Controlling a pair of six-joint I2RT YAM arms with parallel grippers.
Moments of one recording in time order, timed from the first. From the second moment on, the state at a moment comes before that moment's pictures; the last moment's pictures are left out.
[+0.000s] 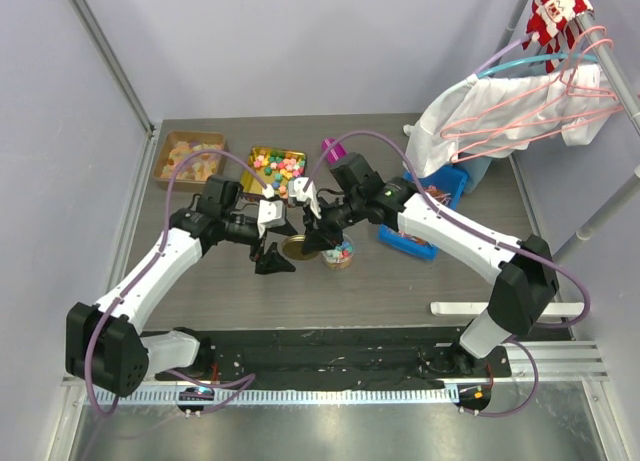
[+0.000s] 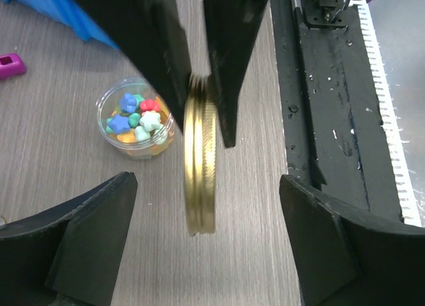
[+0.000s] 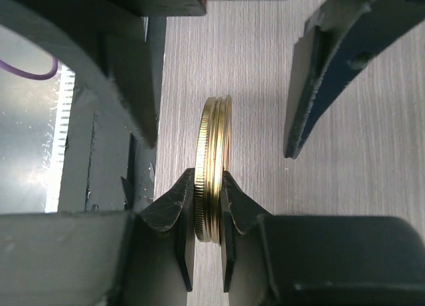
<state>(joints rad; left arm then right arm) -0.36 1.22 0.93 -0.60 1.08 0.76 0.78 1.58 1.38 -0.58 -0.76 -0.43</state>
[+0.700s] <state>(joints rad) -0.36 1.23 0.95 -0.62 1.10 0.77 0.79 1.61 1.38 -0.58 -0.76 -0.43</state>
